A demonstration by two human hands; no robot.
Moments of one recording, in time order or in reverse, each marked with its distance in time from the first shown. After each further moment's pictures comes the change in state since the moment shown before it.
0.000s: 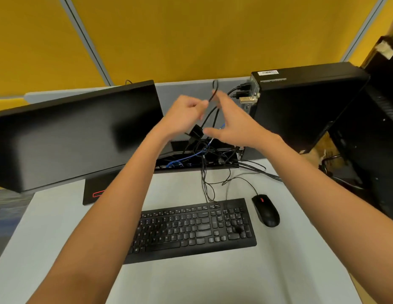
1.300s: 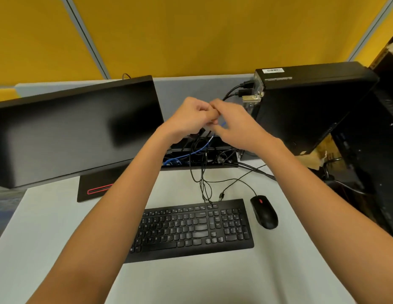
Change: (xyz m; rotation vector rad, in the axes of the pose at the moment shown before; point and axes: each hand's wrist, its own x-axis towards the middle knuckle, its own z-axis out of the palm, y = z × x) left_hand 0.008 -0.002 0.016 -0.212 -0.079 -0.104; right_hand 0.006 0.004 0.005 -0.147 0.096 -0.182
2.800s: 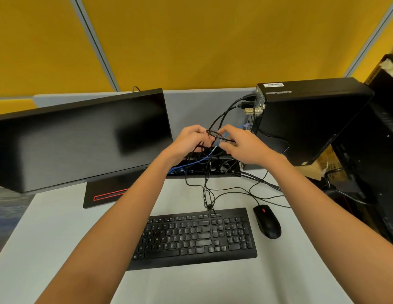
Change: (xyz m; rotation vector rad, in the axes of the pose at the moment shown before) left_hand -0.004 -0.048 0.003 -0.244 0.005 -0.166; right_hand -0.015 0.022 0.015 0.076 -0.204 0.244
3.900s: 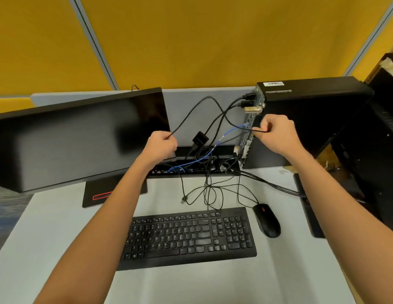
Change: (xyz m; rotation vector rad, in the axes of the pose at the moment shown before) left_hand -0.020 -0.025 -0.046 0.279 0.331 -0.072; right_hand -0.019 0.032 -0.038 0.097 0.456 0.291
